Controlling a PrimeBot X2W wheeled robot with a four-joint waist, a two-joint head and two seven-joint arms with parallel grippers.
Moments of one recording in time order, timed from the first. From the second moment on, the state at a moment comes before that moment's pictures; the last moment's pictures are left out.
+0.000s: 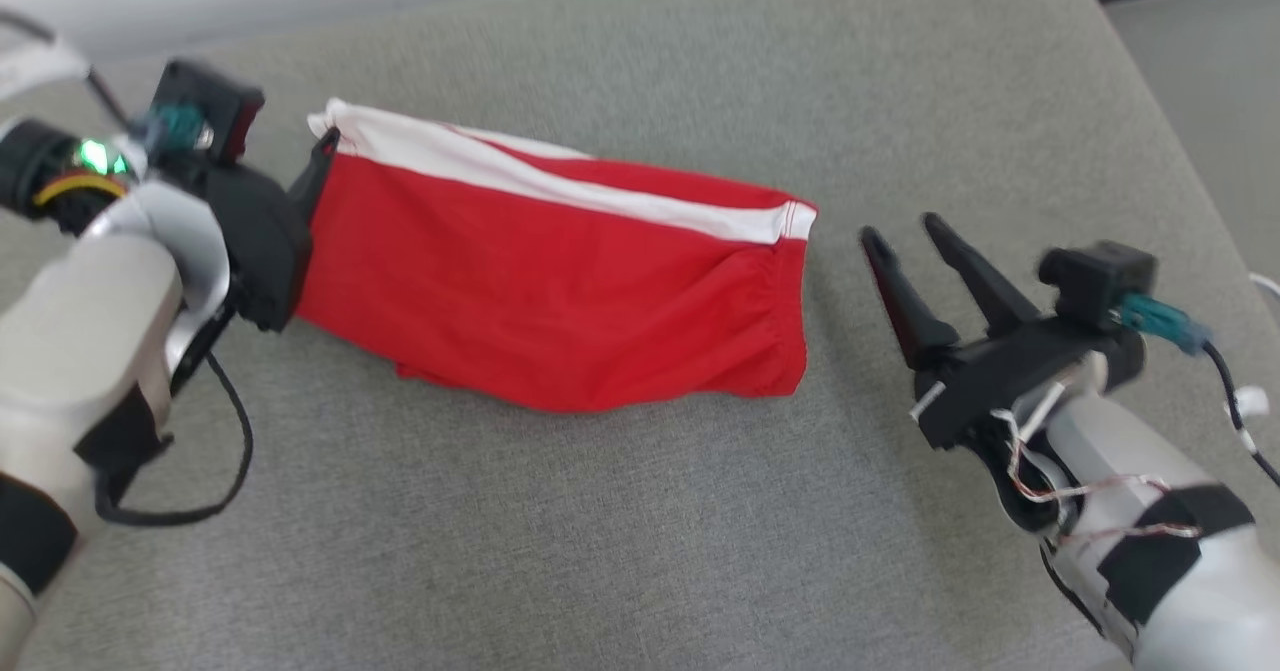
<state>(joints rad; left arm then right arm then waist) -1.25 0.49 -1.21 0.93 -0.90 -0.12 -0.06 -0.73 -0.43 0.72 0.59 0.90 0.13 -0.26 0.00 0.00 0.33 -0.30</state>
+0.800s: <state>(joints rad) -1.00 0.44 -1.11 0.95 -0.94 -0.04 -0.25 -0.26 -0.21 0.14 0.38 0.41 0.13 -0.26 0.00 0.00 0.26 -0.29</state>
